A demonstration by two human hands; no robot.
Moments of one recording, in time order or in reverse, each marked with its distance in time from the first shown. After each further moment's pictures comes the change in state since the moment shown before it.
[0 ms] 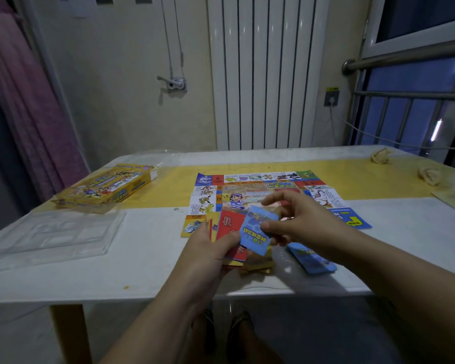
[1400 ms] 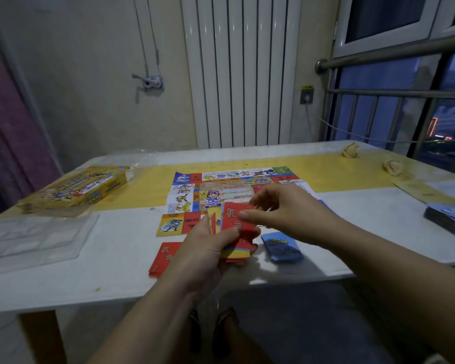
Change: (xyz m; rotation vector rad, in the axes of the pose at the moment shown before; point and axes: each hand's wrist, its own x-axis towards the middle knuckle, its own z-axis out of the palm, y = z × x) left_hand 0.001 -0.005 0.029 -0.073 -0.177 -0.091; right_hand -0.015 -0.005 -0.021 -0.432 0.130 -0.119
